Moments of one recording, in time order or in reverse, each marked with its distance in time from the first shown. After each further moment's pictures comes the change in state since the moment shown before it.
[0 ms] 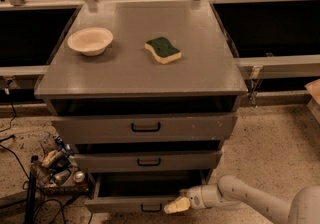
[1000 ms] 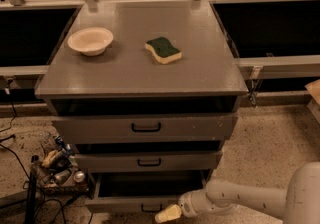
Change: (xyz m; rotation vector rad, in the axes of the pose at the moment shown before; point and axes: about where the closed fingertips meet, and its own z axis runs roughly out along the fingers) arm 0.019 0.028 0.014 0.208 0.139 0.020
